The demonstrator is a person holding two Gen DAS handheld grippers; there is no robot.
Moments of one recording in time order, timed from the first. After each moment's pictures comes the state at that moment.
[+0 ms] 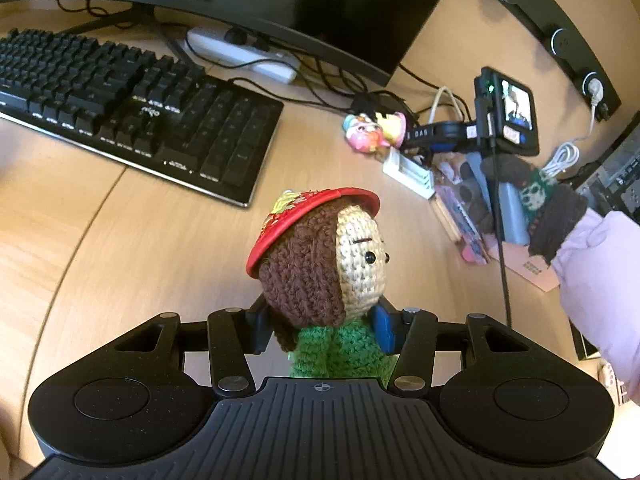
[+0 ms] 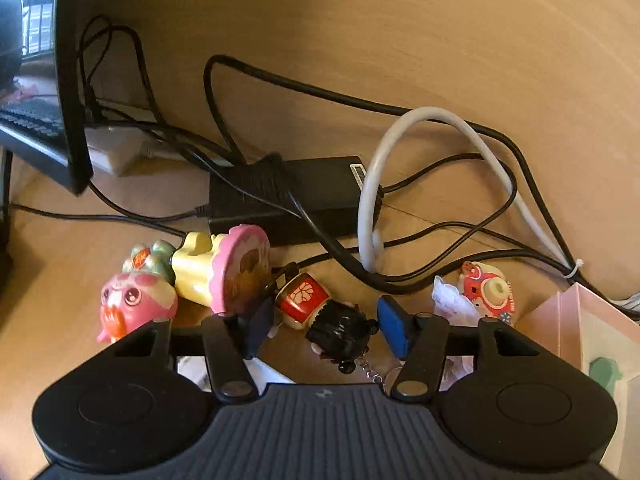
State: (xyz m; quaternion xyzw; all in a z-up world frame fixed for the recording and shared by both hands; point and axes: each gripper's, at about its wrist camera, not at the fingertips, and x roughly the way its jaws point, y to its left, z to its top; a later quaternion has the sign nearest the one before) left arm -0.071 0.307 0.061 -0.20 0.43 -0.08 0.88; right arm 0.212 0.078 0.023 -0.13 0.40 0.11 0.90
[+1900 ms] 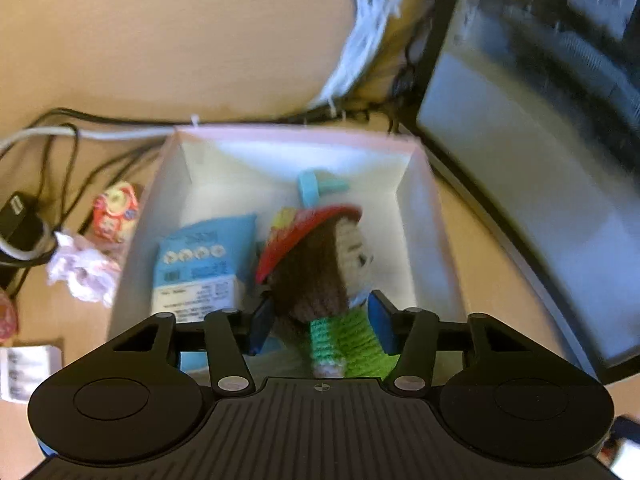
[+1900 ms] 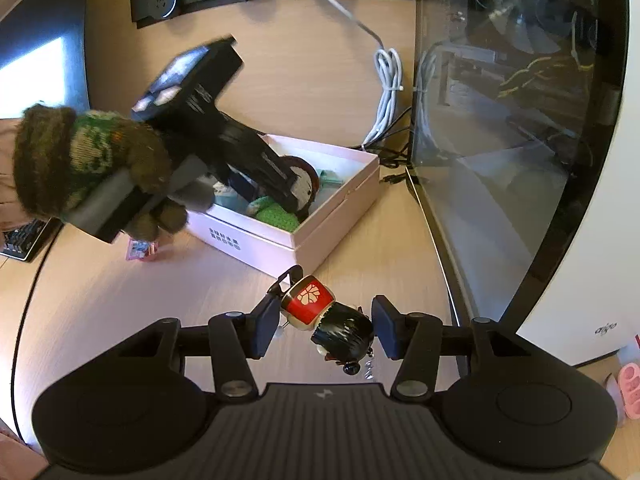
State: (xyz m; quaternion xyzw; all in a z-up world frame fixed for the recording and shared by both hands) left arm 0.150 -0.085 0.062 0.07 0.47 -0.26 0.84; right arm -0.105 -0.239 0.094 0.01 0.33 0.03 0.94
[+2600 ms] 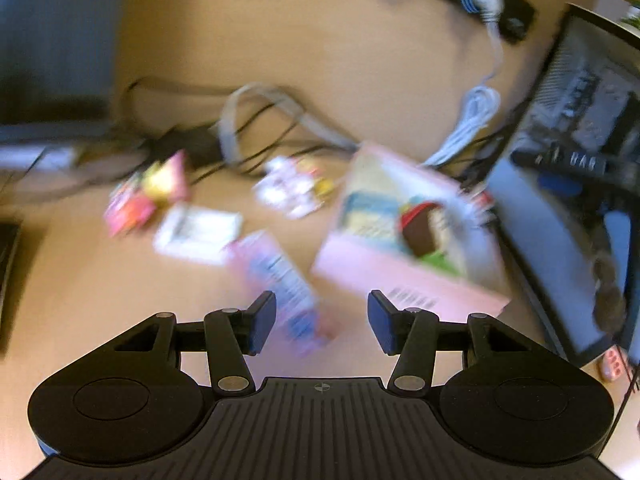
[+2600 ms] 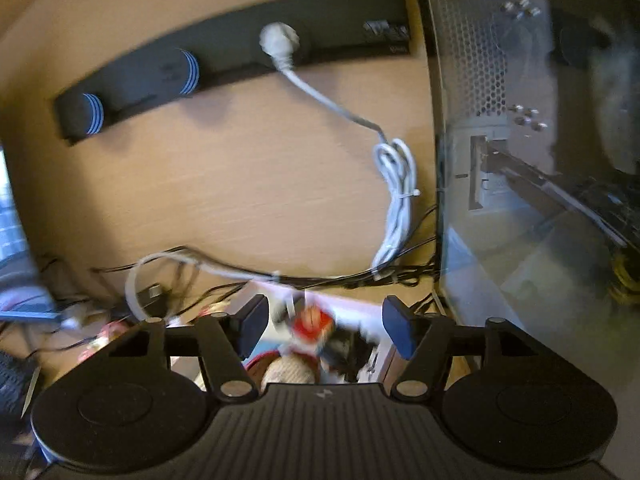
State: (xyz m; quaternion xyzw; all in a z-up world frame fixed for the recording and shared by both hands) left arm 0.033 0.104 0.084 -0.08 0.40 -0.16 0.90; right arm 0.070 -0.235 0.156 0.09 0.27 -0.01 0.96
